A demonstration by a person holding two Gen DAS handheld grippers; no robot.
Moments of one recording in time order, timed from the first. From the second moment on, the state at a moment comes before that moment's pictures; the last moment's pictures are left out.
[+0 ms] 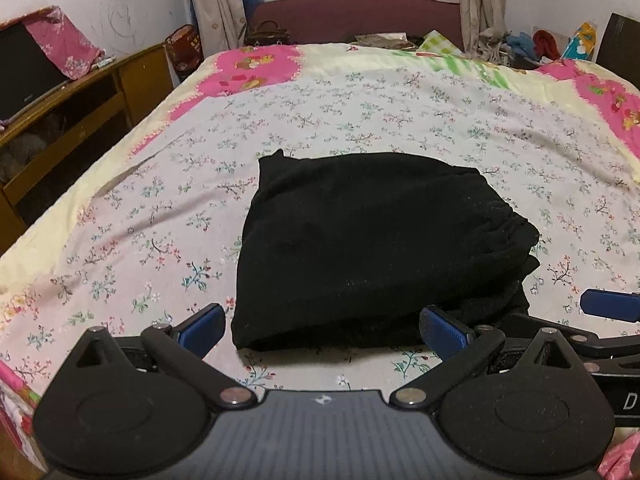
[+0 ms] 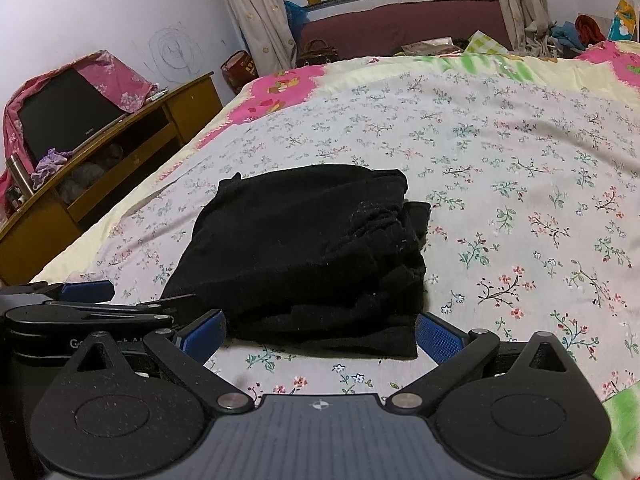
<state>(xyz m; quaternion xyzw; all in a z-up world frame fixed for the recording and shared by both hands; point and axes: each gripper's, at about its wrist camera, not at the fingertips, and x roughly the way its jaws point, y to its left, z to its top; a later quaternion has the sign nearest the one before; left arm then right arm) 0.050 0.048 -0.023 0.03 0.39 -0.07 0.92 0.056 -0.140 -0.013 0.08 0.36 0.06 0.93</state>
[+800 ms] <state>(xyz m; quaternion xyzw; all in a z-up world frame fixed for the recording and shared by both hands) 0.048 0.049 -0.023 0.04 0.39 -0.07 0.92 0.056 -0.139 -0.012 0.09 0.36 0.06 0.93</state>
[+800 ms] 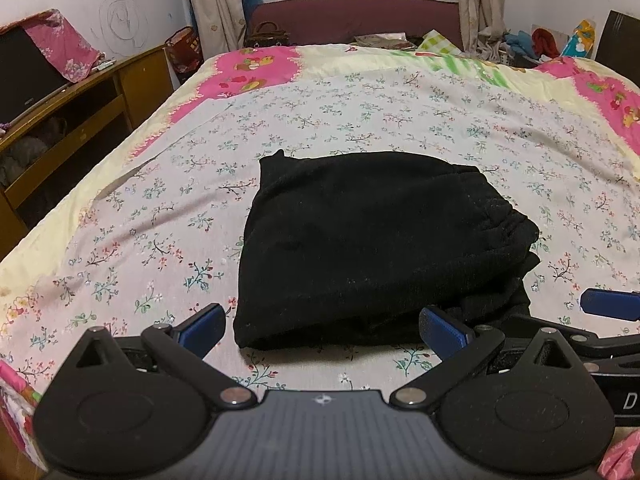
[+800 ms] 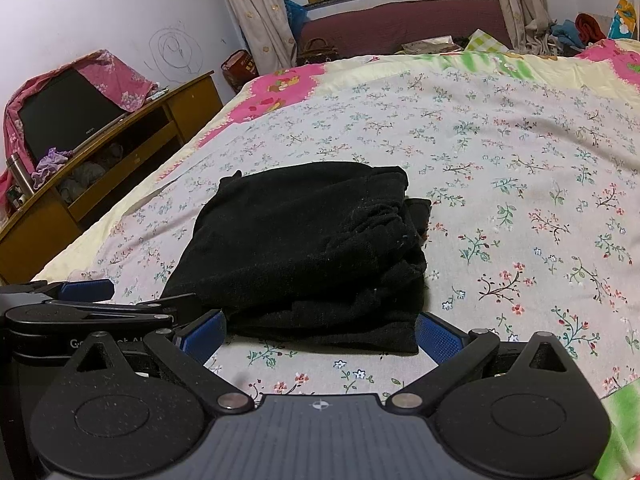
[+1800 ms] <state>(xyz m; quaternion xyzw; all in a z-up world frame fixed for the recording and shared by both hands) 0.056 0.050 -0.036 0.05 0.43 -0.04 0.90 0.062 -0.130 -0.020 0.07 0.38 0.05 0.92</state>
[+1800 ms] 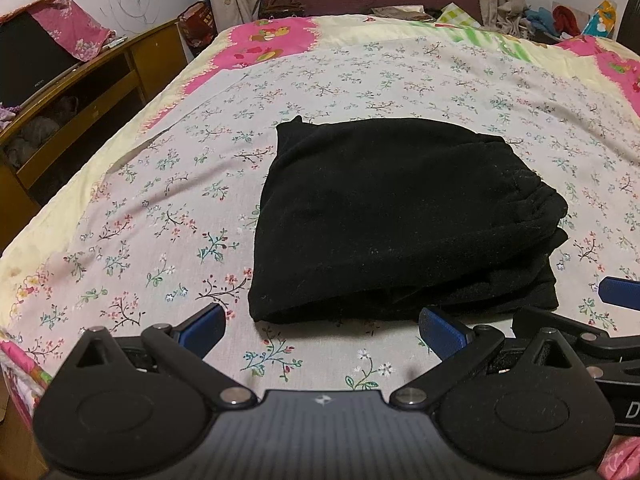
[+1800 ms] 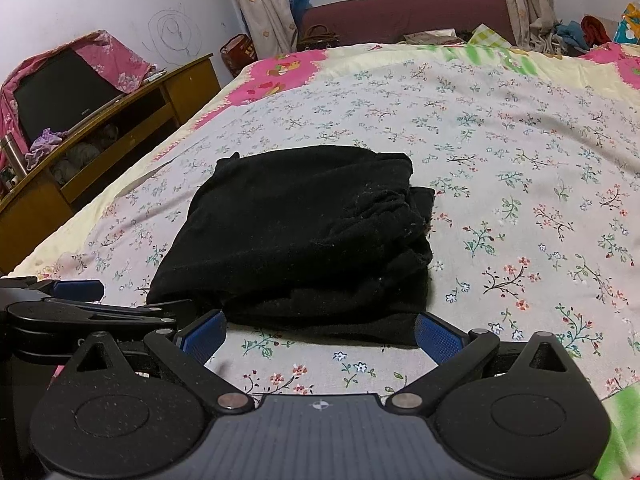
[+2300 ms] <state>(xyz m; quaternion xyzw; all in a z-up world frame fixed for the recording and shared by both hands) 0.061 0.056 -0.041 0.04 0.45 -0.03 0.89 0.065 -0.122 -0.014 0.05 0.37 0.06 0.93</state>
